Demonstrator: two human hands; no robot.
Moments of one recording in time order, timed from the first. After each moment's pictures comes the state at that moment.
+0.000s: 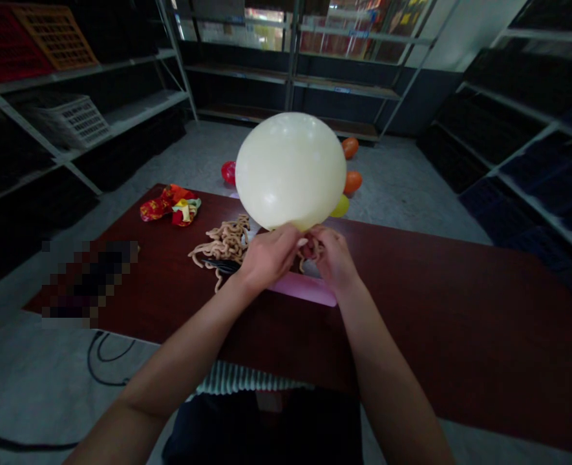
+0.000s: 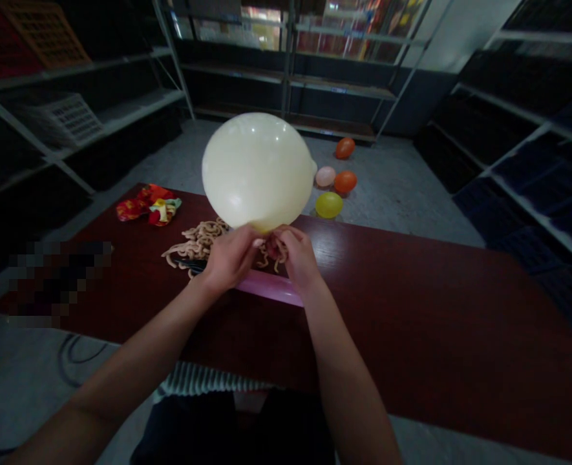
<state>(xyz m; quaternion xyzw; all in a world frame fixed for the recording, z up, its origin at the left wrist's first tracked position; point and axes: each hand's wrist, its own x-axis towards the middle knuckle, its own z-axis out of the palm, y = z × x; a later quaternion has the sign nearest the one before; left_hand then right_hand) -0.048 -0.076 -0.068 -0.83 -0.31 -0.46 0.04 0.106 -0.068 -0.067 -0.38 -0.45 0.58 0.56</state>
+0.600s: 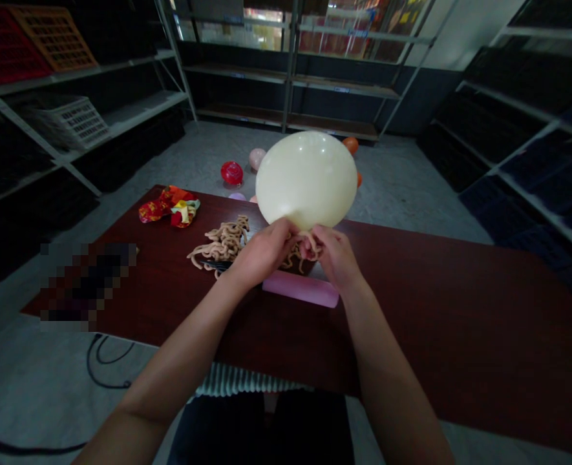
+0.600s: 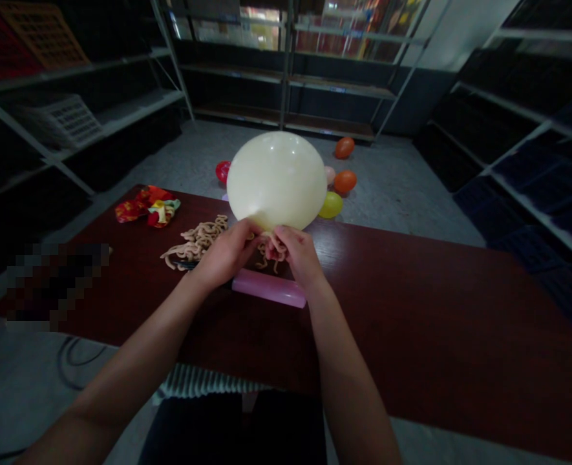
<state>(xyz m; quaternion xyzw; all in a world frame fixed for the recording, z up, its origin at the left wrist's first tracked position) -0.055 -0.060 -0.074 -0.83 -0.36 -0.42 -0.09 0.118 -0.066 -0.072 -0.36 -0.51 0.58 0.52</state>
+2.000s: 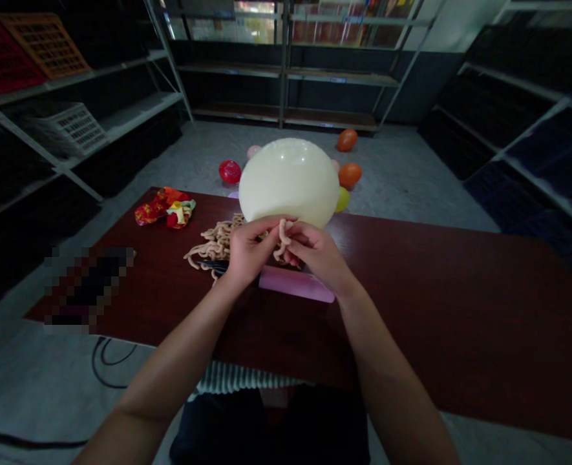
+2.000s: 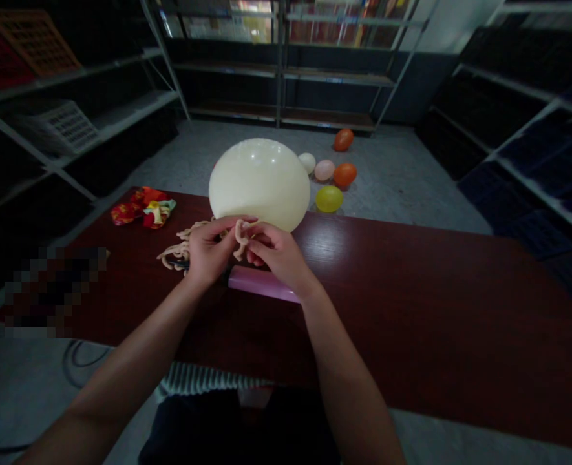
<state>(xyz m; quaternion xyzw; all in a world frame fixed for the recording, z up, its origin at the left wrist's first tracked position) -0.052 -0.069 -0.067 -0.70 -0.34 -0.59 -0.22 0.107 -0.074 -0.072 -0.33 -0.58 0.60 0.45</state>
